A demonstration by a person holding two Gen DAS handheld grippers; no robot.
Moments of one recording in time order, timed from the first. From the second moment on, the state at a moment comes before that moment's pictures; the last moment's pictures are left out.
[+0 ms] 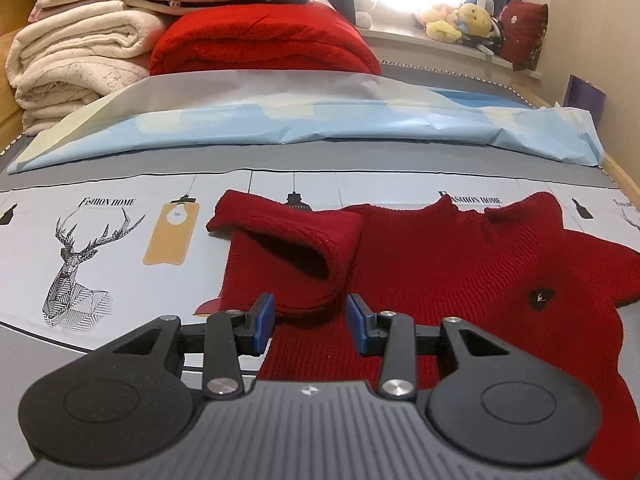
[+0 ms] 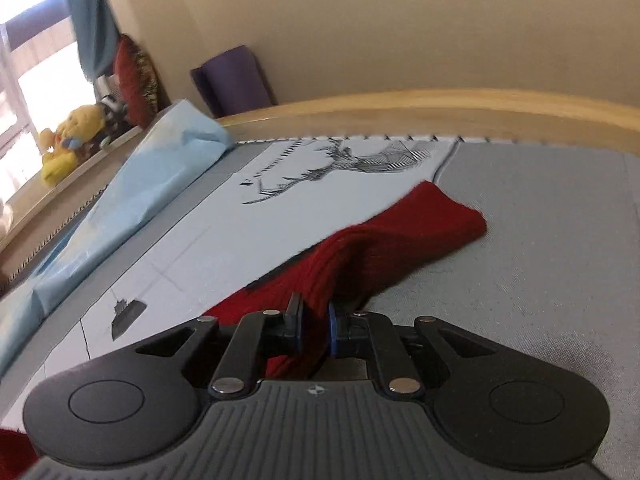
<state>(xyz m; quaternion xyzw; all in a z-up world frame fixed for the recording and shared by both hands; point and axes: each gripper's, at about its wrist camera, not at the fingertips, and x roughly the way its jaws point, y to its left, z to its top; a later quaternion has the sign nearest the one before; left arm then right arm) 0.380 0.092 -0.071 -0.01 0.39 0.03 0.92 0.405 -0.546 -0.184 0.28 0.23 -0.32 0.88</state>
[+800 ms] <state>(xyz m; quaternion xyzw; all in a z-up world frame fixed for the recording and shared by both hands) 0.456 0.189 -0.101 -0.24 0.39 -0.01 0.89 0.344 -0.315 -0.029 0.22 0.24 -0.06 0.94</state>
